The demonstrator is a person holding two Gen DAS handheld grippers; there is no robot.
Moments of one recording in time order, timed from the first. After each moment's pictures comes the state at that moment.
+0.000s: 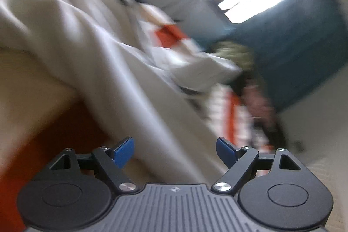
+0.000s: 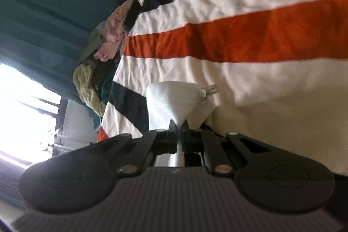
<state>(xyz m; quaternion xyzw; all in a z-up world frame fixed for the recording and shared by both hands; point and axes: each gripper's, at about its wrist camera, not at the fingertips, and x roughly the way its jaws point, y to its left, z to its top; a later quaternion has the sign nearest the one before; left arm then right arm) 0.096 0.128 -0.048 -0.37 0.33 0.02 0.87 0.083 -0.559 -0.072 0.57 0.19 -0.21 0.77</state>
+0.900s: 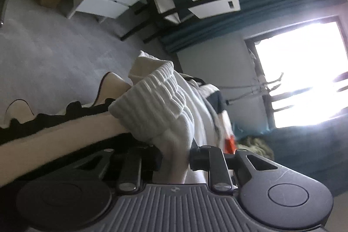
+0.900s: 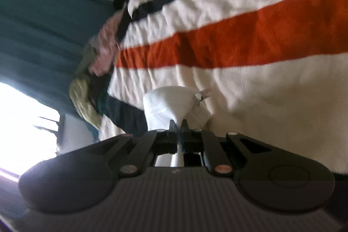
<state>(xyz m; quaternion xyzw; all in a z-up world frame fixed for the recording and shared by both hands) 0.036 0.382 -0.026 -0.57 0.21 0.15 0.78 0.071 -0.560 -0.073 0.60 0.16 -0.24 0.75</state>
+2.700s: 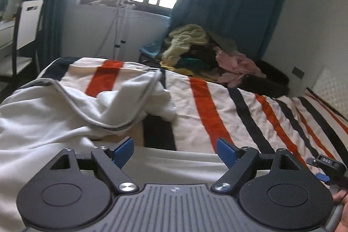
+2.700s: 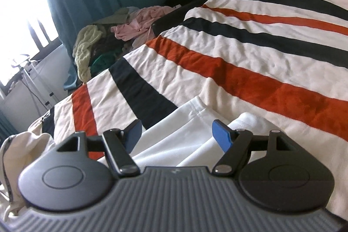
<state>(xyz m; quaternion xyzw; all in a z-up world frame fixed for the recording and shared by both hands) 0.091 -0.008 0.058 -0.09 0.28 -0.11 0.95 0.070 -0.452 -0.004 0.26 0.23 -0.23 0.91</state>
